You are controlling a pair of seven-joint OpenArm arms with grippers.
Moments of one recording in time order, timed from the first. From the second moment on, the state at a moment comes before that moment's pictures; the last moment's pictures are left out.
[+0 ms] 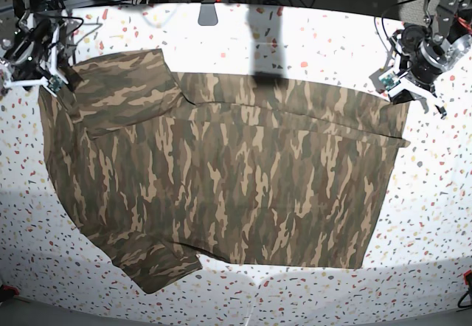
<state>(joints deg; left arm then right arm) 19.2 -30.9 2.1 87.8 31.2 -28.6 4.4 -29.4 41.5 14.0 96.5 -7.3 34.8 -34.3</state>
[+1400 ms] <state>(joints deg) 39.0 -35.0 -0.2 105.4 26.0 -26.3 17.8 -48.6 38.4 20.3 96.2 -8.4 26.4 -17.7</state>
